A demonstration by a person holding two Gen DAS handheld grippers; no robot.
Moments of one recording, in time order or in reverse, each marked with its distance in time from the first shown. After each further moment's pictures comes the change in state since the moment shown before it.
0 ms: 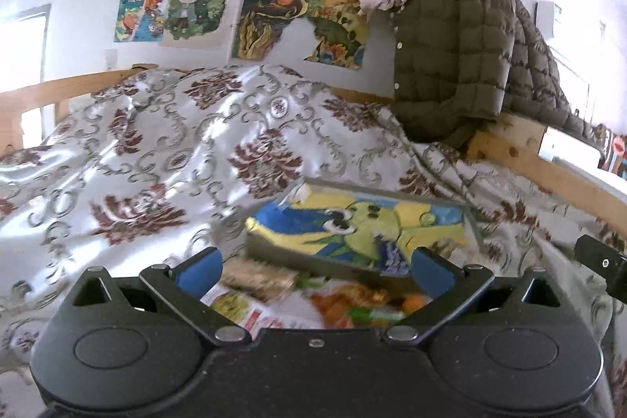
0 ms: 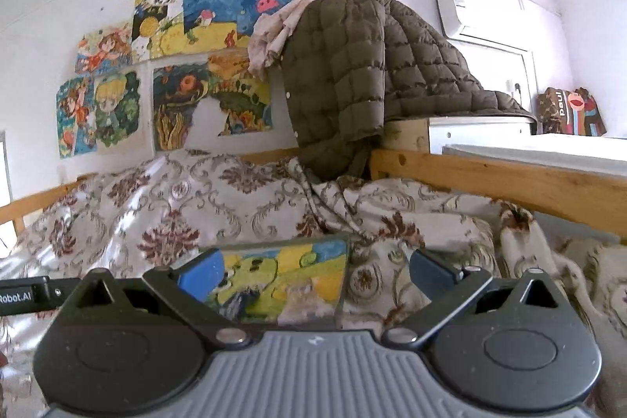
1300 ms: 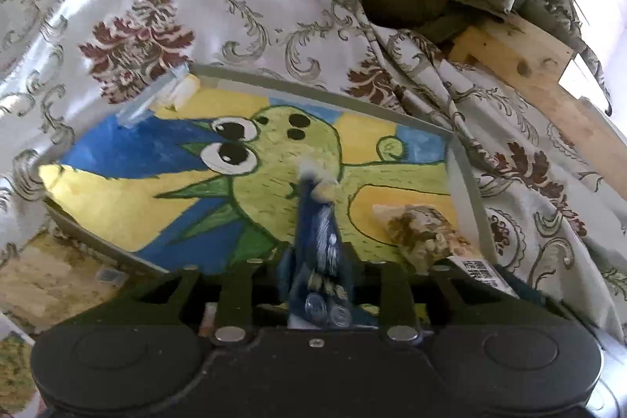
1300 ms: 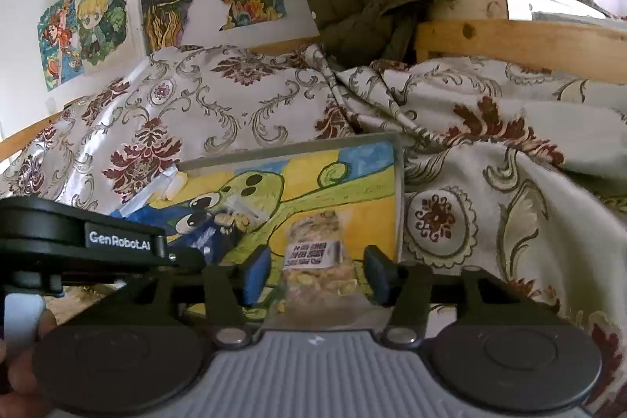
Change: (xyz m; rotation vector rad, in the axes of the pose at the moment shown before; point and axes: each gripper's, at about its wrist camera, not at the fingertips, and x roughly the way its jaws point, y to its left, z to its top) left arm 0.246 -0.073 0.015 -0.053 0.383 -0.196; right arm 0.213 0.003 -0.043 0.016 0.299 0.077
